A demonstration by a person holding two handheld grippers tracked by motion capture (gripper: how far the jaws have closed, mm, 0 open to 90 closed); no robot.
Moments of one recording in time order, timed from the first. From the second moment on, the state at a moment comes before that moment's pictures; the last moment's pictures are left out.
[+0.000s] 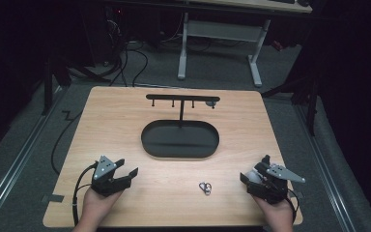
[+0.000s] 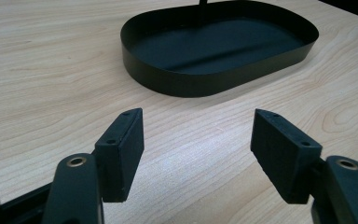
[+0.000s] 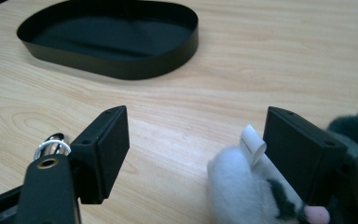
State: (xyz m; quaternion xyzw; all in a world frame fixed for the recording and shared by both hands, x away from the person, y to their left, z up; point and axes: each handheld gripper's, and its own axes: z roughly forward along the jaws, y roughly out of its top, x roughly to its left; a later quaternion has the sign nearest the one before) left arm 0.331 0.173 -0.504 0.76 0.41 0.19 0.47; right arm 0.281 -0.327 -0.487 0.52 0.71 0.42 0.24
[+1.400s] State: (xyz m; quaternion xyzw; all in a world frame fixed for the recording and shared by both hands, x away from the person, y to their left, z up) left arm 0.325 0.177 -0.514 0.77 0.41 0.19 0.45; right arm 0.268 -0.413 -0.514 0.62 0.68 0.27 0.27
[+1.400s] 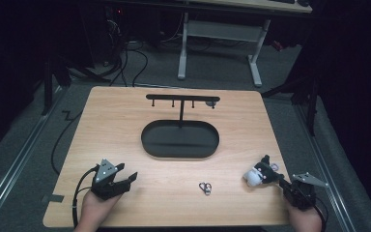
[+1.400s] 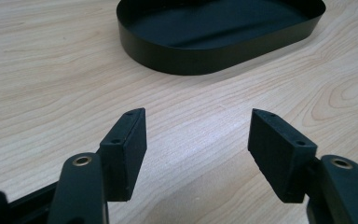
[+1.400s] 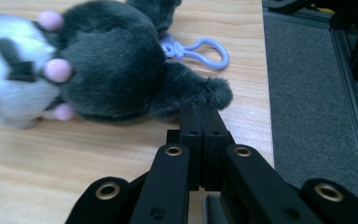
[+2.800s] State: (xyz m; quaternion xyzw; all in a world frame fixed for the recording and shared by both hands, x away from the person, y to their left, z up) left arm 0.310 0.193 -0.508 0.76 0.41 0.20 0.46; right arm 0.303 -0.369 -0.515 0.55 0.74 0.30 0.26
